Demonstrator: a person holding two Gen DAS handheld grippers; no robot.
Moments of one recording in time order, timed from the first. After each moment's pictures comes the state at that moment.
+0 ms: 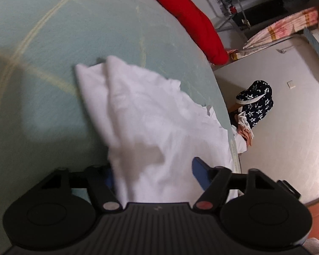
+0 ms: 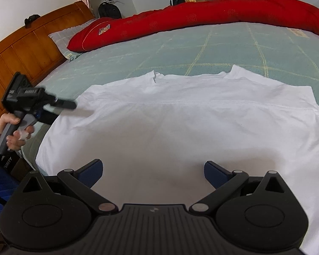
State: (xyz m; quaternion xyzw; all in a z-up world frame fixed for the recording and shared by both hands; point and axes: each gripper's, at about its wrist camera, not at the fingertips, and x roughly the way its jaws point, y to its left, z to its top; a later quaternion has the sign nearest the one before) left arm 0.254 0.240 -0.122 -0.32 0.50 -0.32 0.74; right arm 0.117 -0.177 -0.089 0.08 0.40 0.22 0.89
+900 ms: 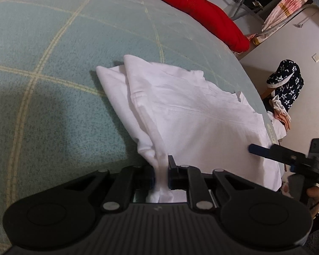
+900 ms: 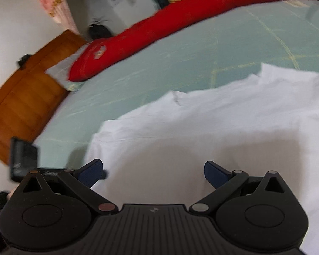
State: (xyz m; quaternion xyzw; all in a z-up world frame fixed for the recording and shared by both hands) left arm 0.234 0.229 -0.108 -0.18 0.49 -0.27 0.81; right arm 0.178 -0.132 -0.090 0.22 0.40 0.20 0.87
